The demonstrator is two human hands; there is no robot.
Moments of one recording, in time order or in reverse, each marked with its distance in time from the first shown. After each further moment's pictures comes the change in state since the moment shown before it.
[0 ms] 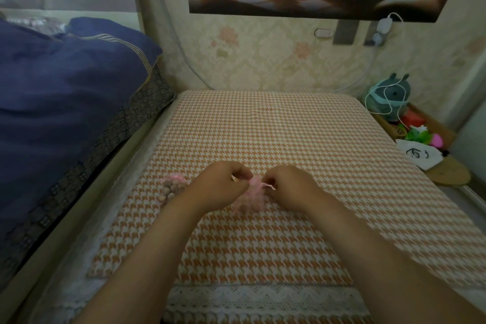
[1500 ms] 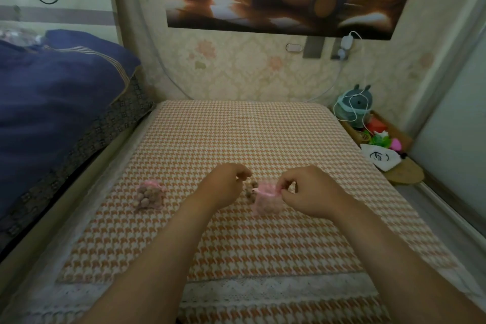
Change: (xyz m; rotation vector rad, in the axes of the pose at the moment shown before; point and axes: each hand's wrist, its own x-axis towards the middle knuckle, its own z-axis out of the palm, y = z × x) left_hand 0.031 0.030 0.052 0.085 0.016 0.049; right_hand -0.081 0.048 -0.066 0.134 0.100 0.017
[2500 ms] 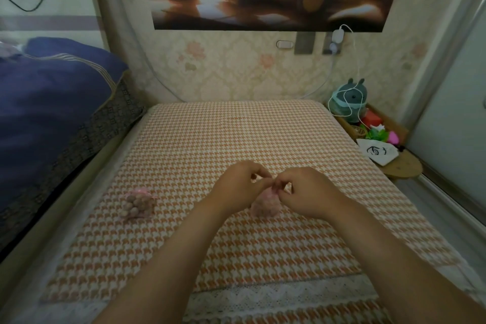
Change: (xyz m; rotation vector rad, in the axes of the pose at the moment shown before) left_hand 0.004 0.047 0.017 -0.126 0.025 0.165; right_hand 0.007 0.026 0.011 -0.024 0.032 -0.011
